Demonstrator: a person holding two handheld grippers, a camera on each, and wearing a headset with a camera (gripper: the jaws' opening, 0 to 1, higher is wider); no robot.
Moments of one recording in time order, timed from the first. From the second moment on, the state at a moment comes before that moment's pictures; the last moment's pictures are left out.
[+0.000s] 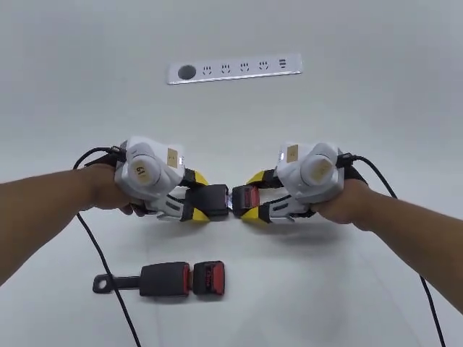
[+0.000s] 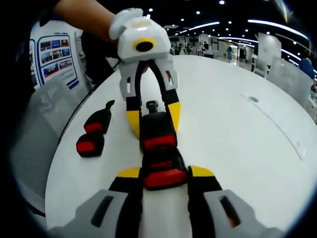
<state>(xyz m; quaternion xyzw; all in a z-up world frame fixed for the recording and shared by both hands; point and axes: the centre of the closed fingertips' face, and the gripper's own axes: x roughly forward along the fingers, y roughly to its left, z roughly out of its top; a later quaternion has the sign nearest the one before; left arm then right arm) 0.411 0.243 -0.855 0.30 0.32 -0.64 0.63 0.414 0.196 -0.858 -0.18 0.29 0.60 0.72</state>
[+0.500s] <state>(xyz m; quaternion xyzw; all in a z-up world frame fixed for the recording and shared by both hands) 0.411 0.244 -0.856 0.30 0.32 -0.64 0.63 0.414 0.197 -0.858 -0.18 0.28 0.60 0.72</state>
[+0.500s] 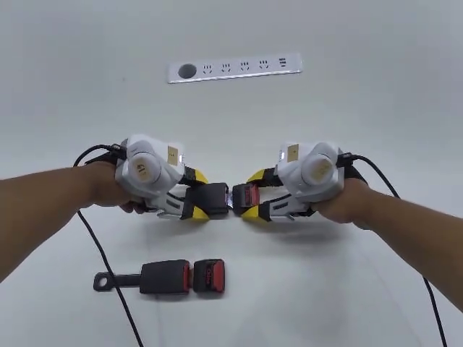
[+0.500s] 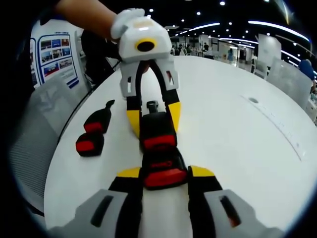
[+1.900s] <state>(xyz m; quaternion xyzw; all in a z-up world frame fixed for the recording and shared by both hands) 0.410 0.242 -0.854 0.31 0.32 -0.64 0.63 0.410 0.175 -0.858 -0.16 0.28 0.60 0.73</state>
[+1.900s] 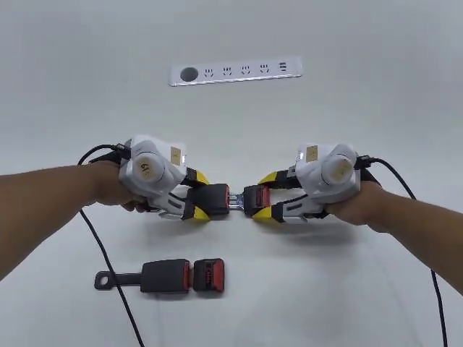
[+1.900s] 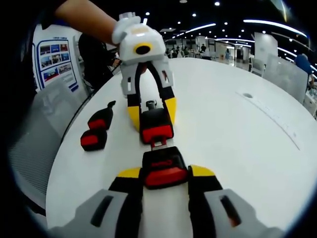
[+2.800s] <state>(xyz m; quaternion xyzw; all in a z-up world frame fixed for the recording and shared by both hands) 0.411 0.242 -0.855 0.31 0.33 -0.63 0.63 0.405 0.118 -0.859 -0.17 0.29 0.59 0.73</state>
